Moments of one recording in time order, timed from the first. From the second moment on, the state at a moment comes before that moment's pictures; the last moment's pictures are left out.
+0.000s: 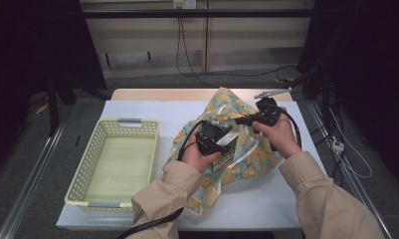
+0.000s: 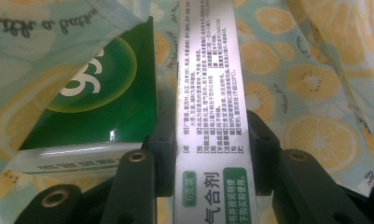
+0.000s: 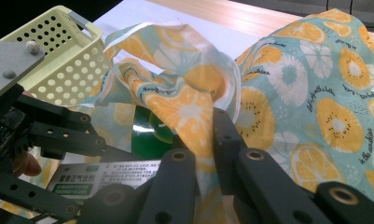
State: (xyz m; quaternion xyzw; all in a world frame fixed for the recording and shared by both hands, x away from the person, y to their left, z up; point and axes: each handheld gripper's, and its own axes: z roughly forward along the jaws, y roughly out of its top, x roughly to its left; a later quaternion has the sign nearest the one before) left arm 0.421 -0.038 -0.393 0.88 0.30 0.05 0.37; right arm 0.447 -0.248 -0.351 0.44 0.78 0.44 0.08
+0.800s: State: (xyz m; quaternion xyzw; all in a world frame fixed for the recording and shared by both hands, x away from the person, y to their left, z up) left arm 0.432 -0.058 -0.396 0.87 0.30 0.05 0.39; right arm 0.448 -0.253 -0.352 0.44 0.77 0.45 0.08
